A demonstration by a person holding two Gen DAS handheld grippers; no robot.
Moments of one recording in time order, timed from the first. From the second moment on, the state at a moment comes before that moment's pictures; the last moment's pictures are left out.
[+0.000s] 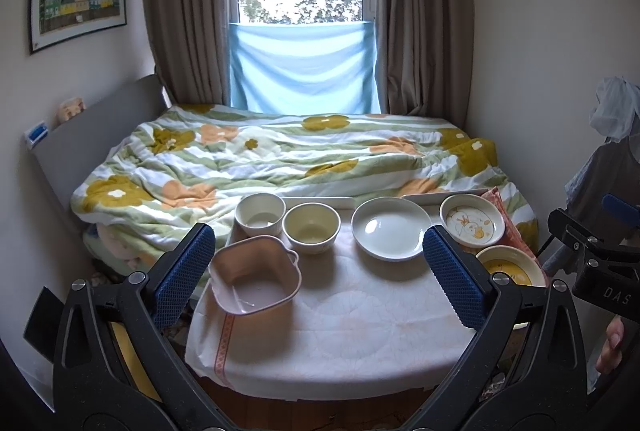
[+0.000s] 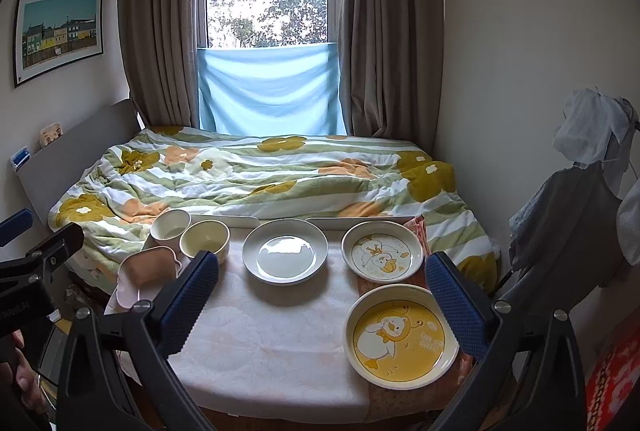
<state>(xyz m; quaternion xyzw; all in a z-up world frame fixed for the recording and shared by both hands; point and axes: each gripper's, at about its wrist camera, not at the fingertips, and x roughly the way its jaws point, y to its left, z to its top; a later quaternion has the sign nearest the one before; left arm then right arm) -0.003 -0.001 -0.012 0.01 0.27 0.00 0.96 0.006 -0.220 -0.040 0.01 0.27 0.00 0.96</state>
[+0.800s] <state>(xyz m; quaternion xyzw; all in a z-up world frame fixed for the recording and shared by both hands) -0.002 -0.002 -0.011 0.01 0.27 0.00 0.96 0.003 -0.221 -0.040 0.01 0.27 0.00 0.96</state>
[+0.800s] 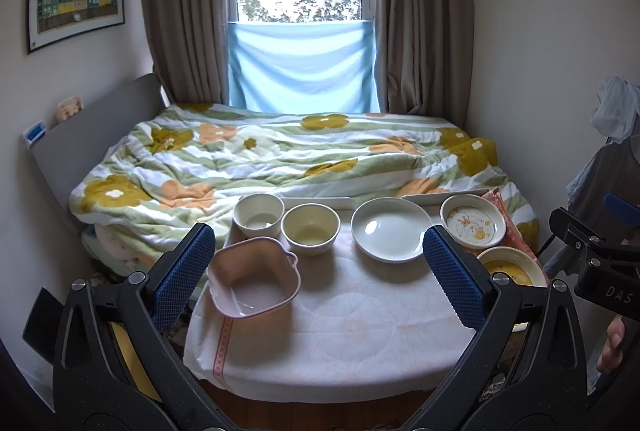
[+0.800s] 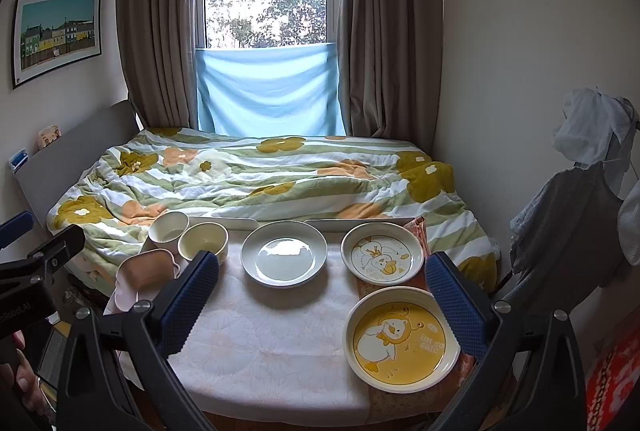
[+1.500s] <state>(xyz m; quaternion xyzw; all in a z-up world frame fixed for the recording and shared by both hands) 0.016 -0.018 0.004 0.04 0.23 -0.03 0.97 0.014 -0.235 -0.034 0.03 0.28 -0.02 0.96</state>
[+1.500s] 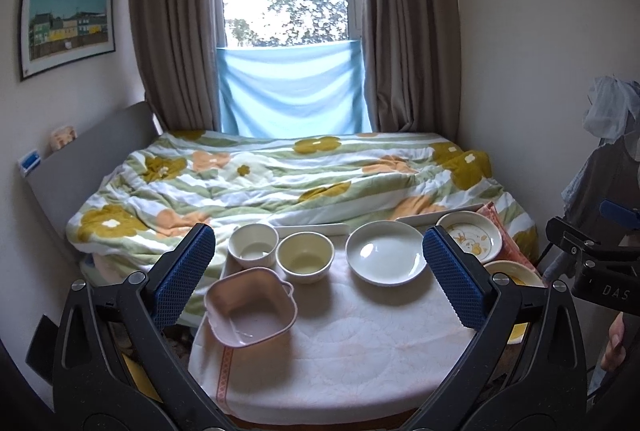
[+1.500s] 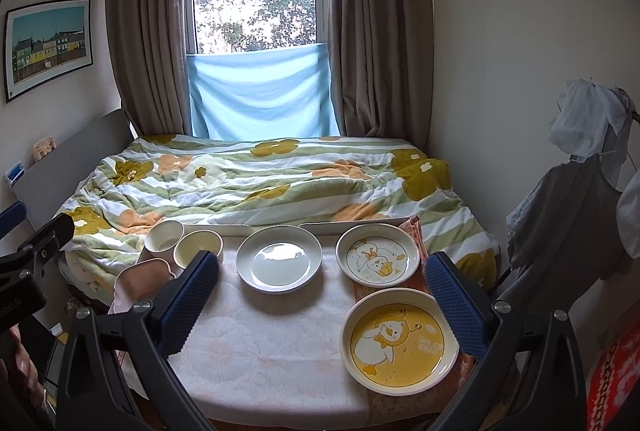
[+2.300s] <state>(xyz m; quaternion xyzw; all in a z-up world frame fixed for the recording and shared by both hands) 0.143 -0.234 -0.233 0.06 0.52 -0.23 0.82 0.043 -0.434 -0.243 0.22 0.46 0.01 0.86</state>
